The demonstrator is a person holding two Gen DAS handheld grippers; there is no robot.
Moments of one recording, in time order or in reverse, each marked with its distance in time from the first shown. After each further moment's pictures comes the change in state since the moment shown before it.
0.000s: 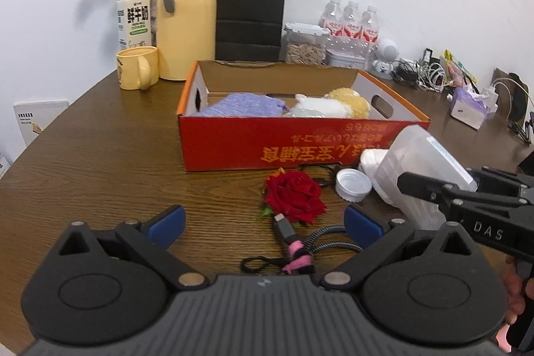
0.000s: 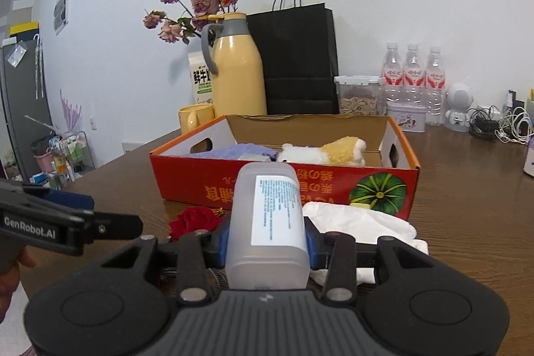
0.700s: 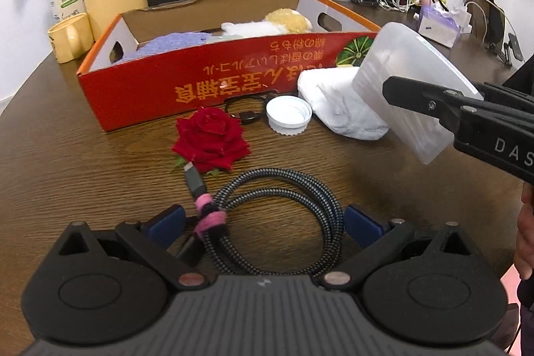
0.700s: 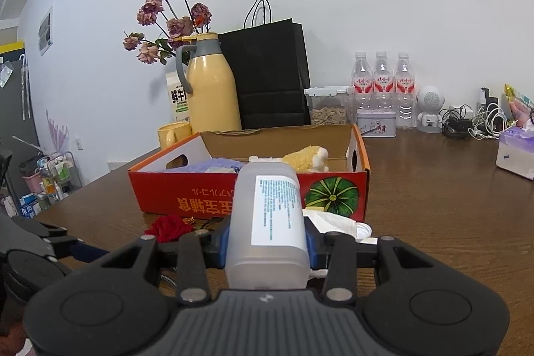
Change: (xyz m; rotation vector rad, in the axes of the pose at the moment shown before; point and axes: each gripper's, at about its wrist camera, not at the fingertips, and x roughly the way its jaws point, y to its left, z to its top) left arm 0.043 -0.059 -0.015 0.155 0.232 -0.068; right arm -0.022 -0.030 -0.005 0.046 -0.050 -0.040
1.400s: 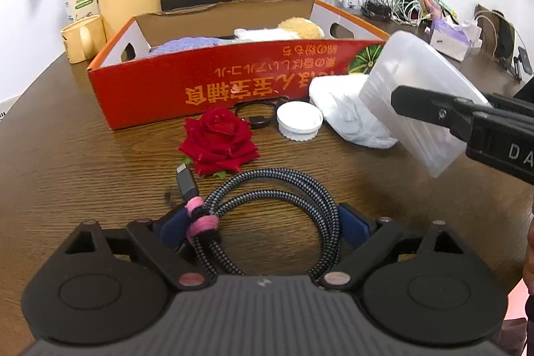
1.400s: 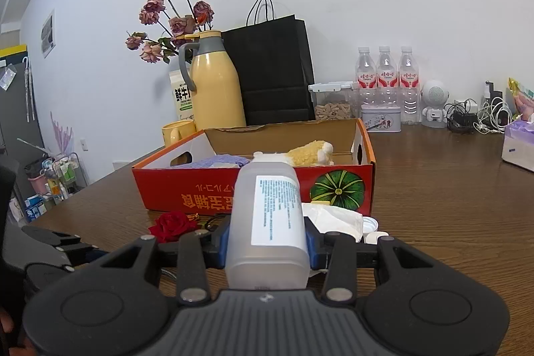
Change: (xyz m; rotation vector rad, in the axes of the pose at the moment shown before) left arm 0.000 0.002 -0.008 -0.044 -0.070 0.032; right arm 0.001 0.002 -0.005 0.008 0.003 0.018
